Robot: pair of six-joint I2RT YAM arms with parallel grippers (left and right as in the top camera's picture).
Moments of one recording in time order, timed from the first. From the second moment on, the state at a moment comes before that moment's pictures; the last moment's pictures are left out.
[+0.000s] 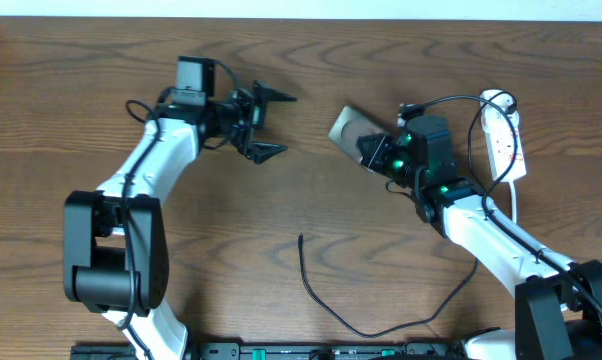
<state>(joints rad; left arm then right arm) -0.10 1.87 1.27 -0.36 0.99 -1.37 0.31 1.55 0.78 0.16 -0.28 0.85</state>
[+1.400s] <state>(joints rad) -0.15 1.87 1.27 0.08 0.83 -1.48 0.44 1.55 0.78 0.61 -0.20 1.77</state>
